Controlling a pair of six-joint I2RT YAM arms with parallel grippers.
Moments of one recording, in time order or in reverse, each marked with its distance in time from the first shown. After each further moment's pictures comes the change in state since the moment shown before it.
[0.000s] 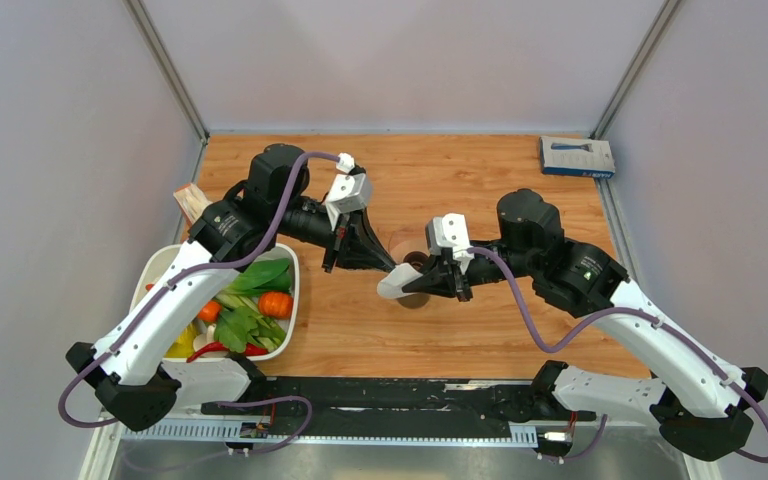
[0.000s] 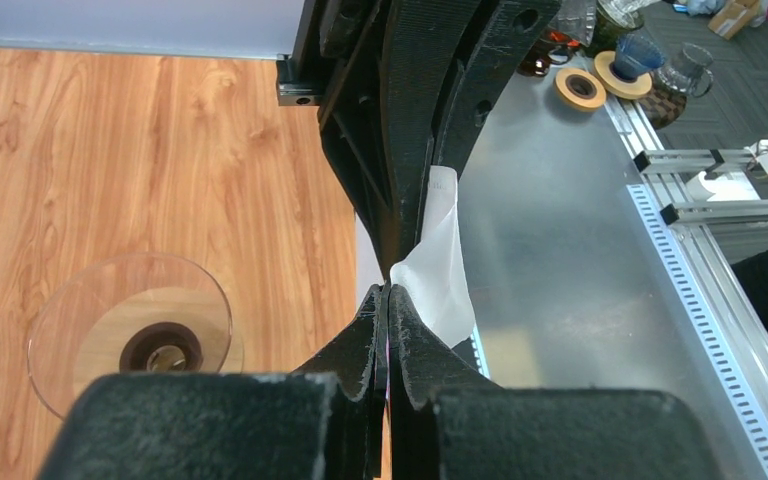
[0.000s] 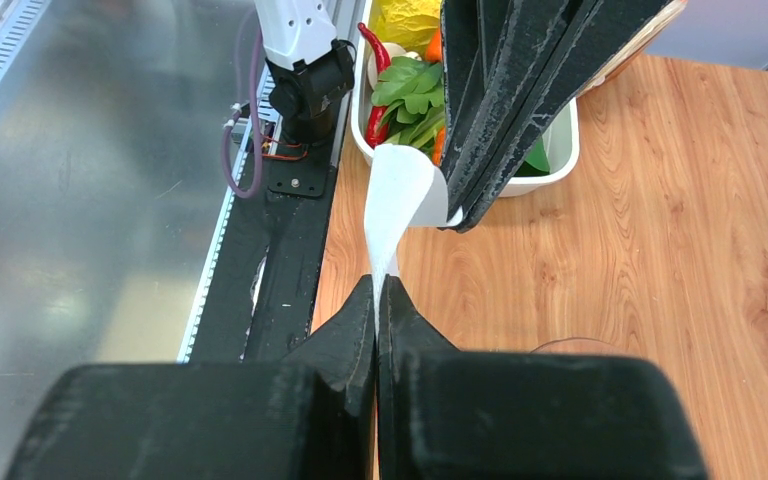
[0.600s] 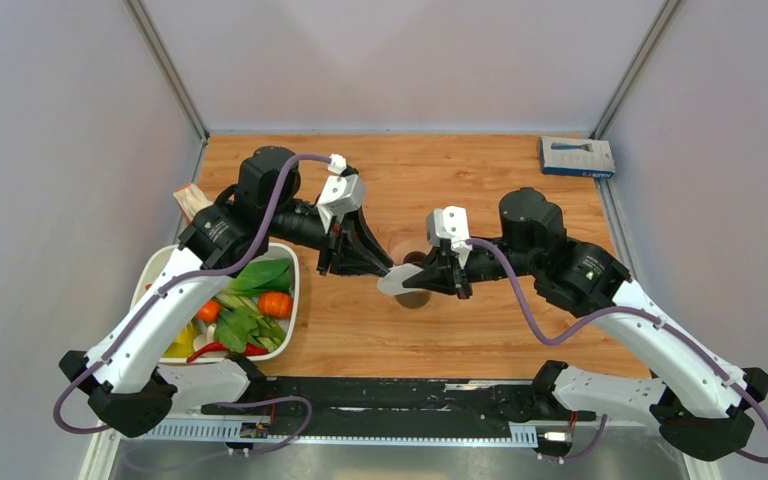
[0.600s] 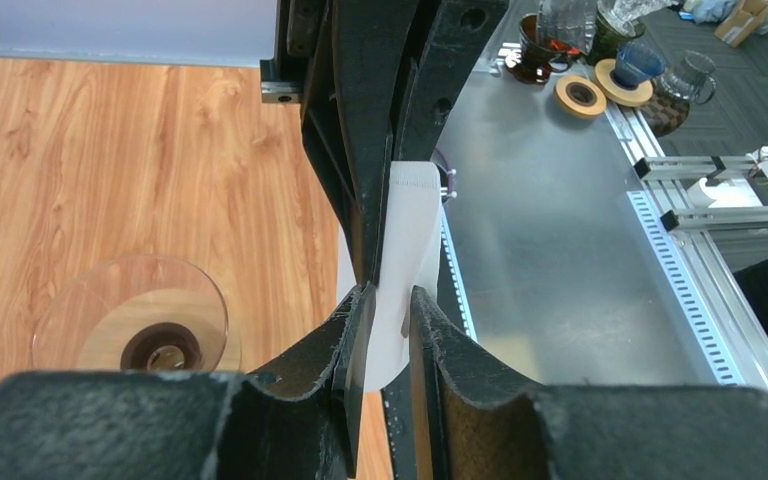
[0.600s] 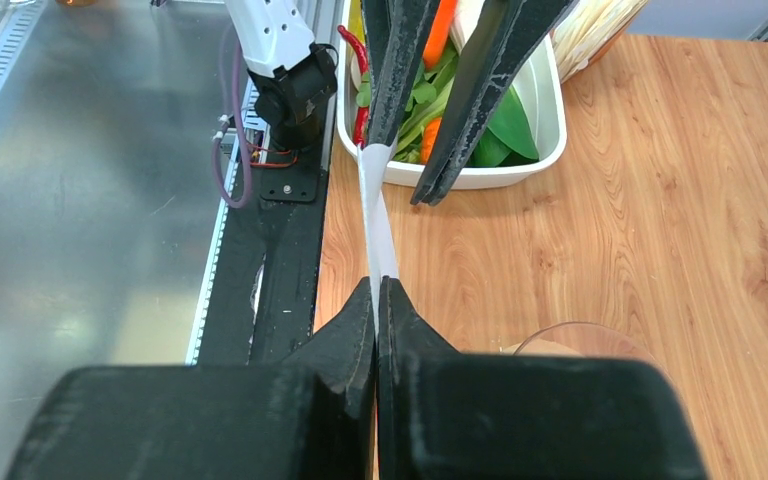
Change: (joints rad) left arm 0.000 -0.034 -0.002 0.009 -0.015 -0.027; right arm 0.000 0.000 0.010 0.000 0.054 0.063
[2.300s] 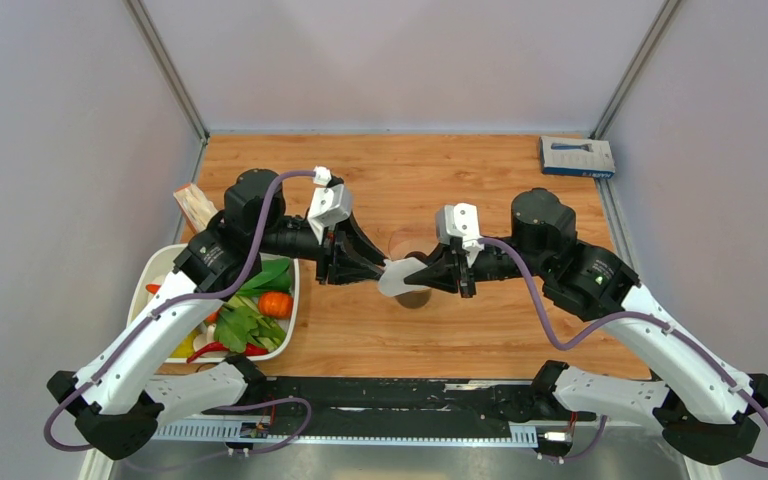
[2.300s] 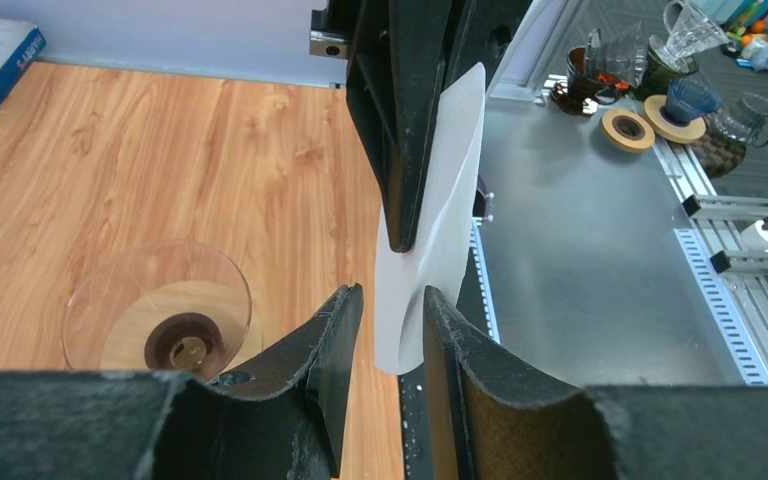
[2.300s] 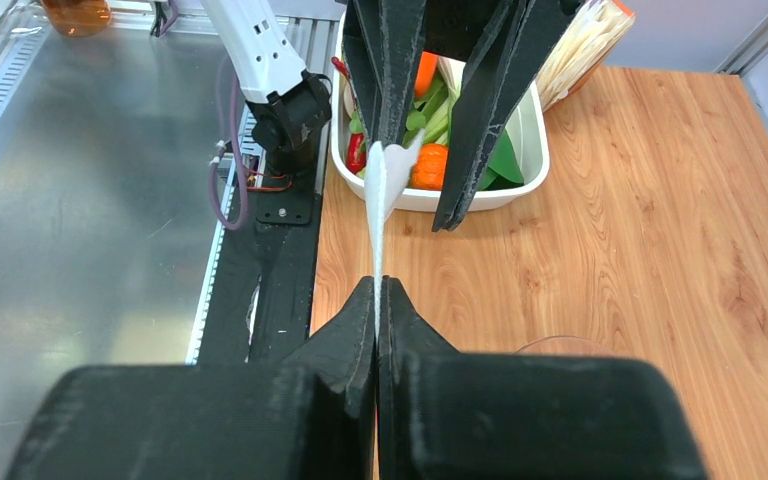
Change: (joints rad) left arm -0.002 -0.137 -0.211 0.221 -0.109 -0.114; right arm 0.000 -0.029 0.005 0.045 0.007 0.033
